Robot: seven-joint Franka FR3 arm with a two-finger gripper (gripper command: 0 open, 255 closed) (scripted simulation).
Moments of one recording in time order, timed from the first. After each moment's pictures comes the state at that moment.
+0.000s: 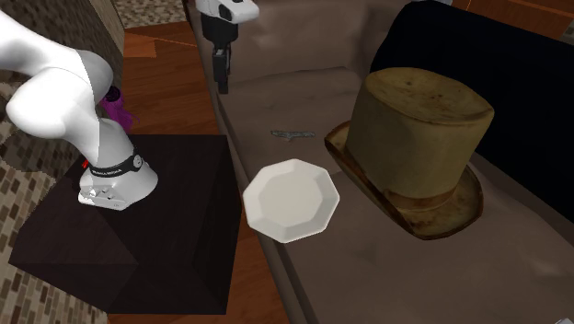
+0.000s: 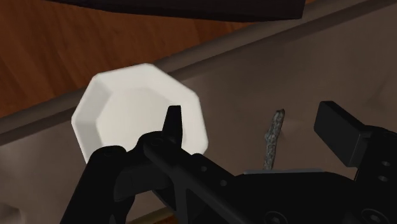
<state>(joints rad) 0.04 -0.61 0.16 -2.53 0.13 1.83 0.02</state>
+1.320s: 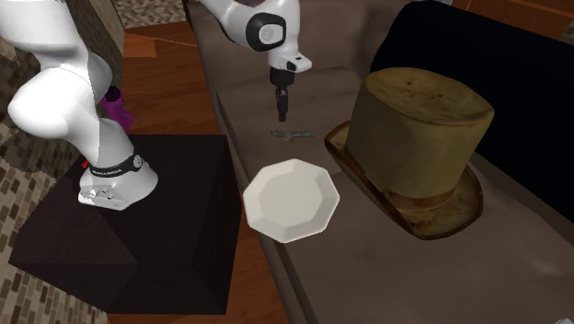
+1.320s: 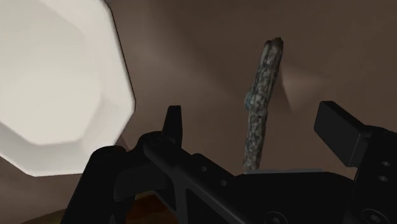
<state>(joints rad) 0.07 0.19 0.40 -2.25 -0.24 2.30 0.54</state>
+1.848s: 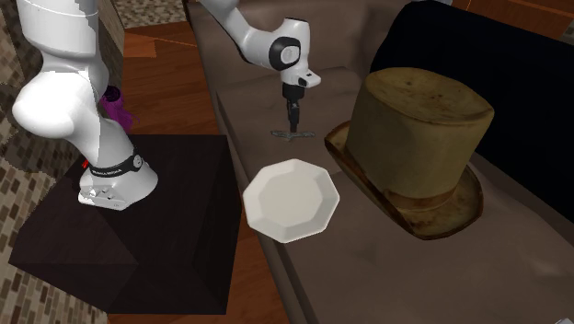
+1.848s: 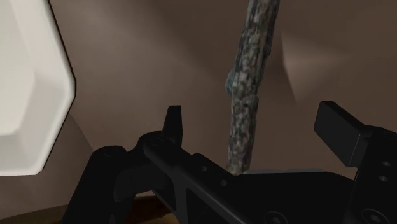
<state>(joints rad) 0.17 0.45 0.34 -2.07 -0.42 2.34 0.70</state>
